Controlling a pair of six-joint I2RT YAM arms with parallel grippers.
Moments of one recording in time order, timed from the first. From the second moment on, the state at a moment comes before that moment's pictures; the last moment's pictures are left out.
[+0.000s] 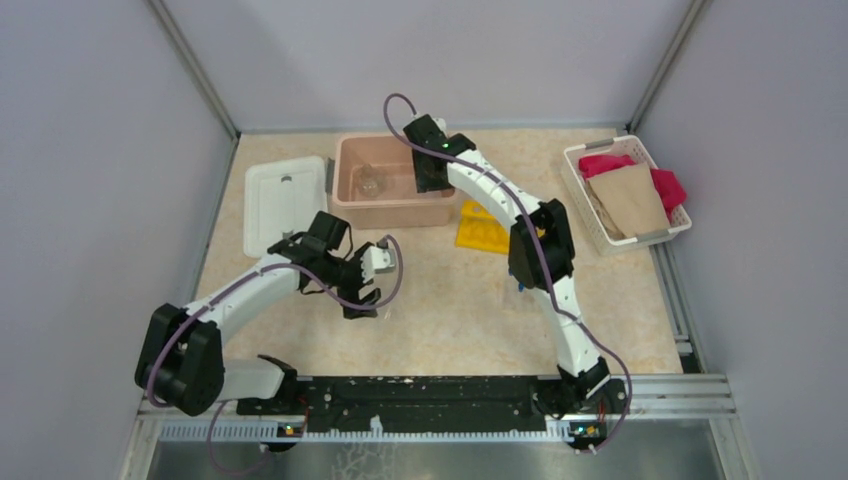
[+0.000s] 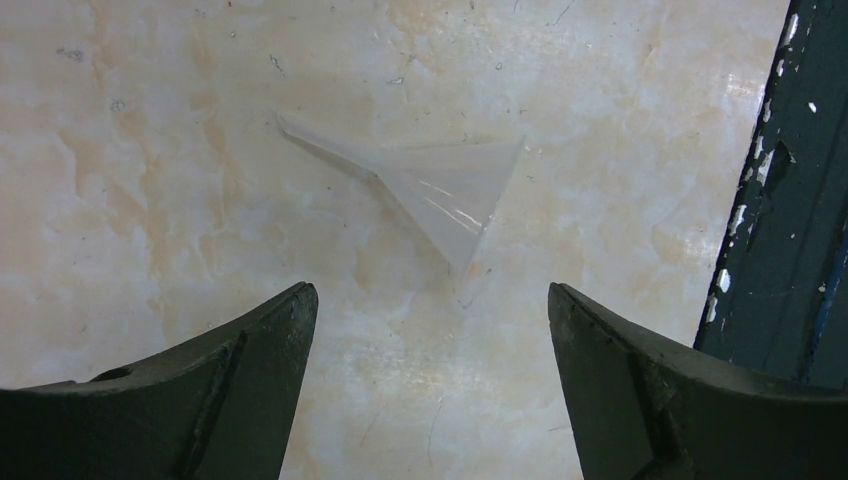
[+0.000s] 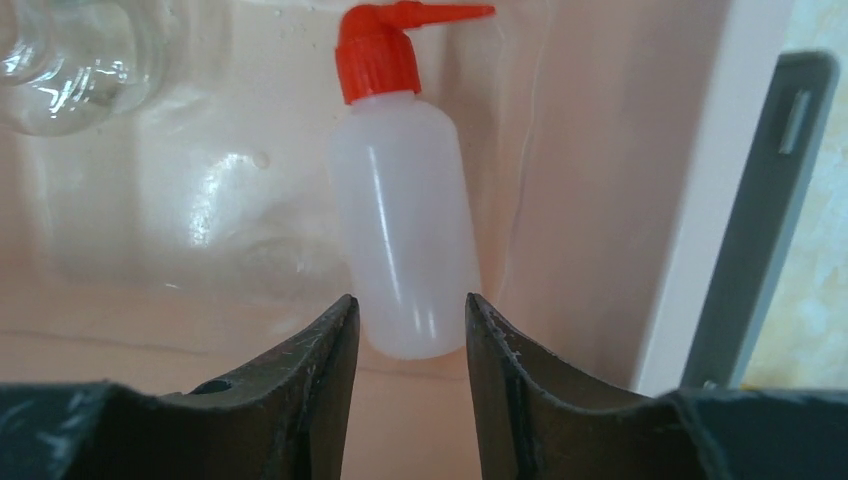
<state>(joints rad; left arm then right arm) -0.45 1.30 0.77 -0.60 0.61 0.78 0.63 2.29 2.19 -0.86 0.27 0.38</state>
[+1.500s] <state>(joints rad) -0.57 1.32 1.20 -0.67 0.33 0.72 0.62 1.60 1.66 -0.64 0.16 0.48</state>
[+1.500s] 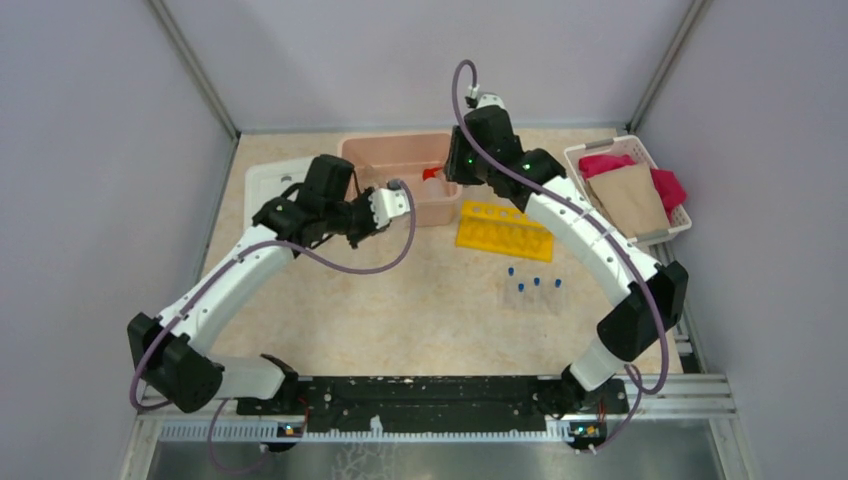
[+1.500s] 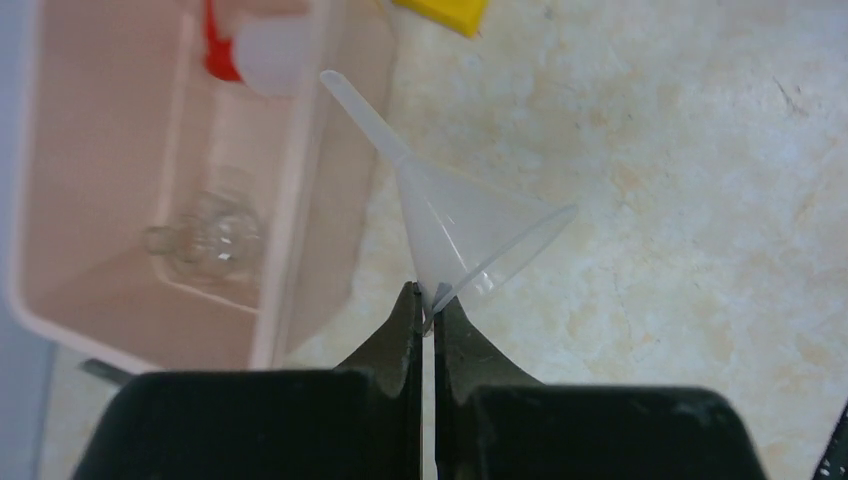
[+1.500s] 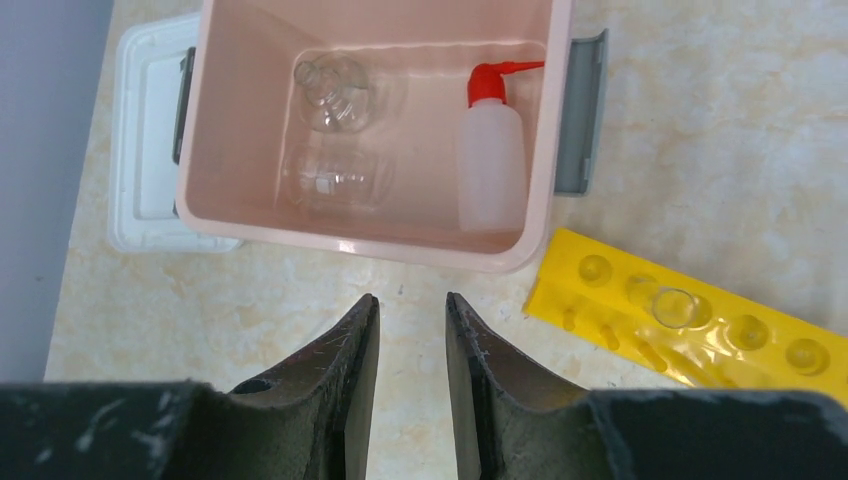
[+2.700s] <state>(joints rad) -0.40 1.68 1.38 -0.36 0.20 0.64 0.59 1.44 1.45 -0.60 0.22 0.51</state>
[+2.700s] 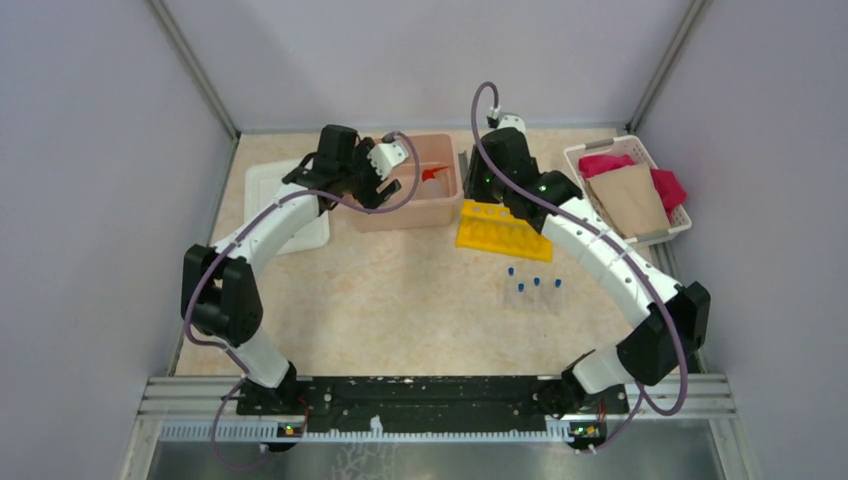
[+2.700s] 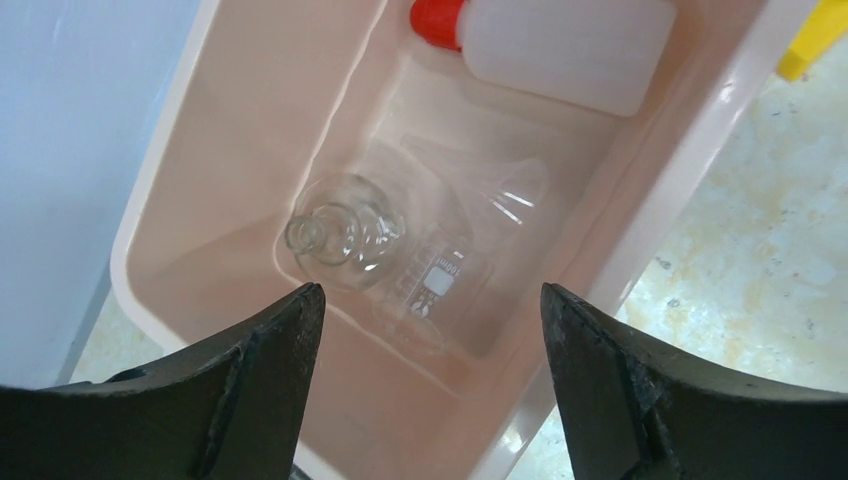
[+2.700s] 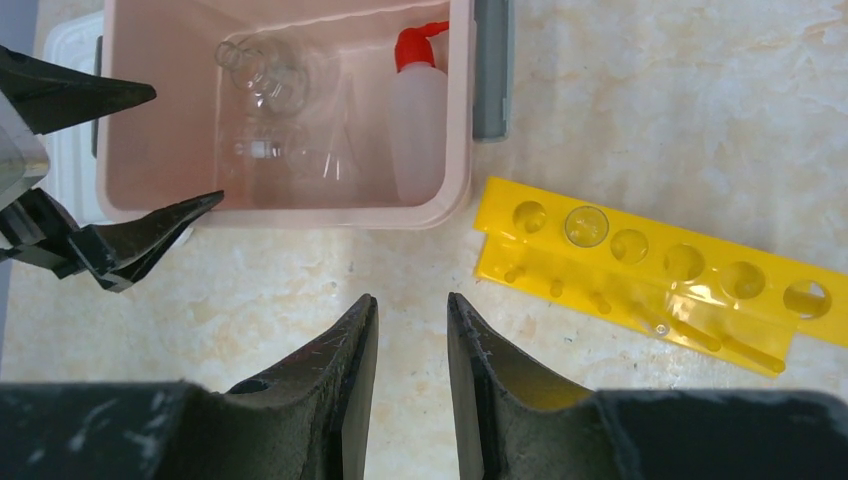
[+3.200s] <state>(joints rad) -0.41 1.68 1.51 -0.63 0.49 0.75 0.59 1.40 1.40 -0.60 0.23 0.51</state>
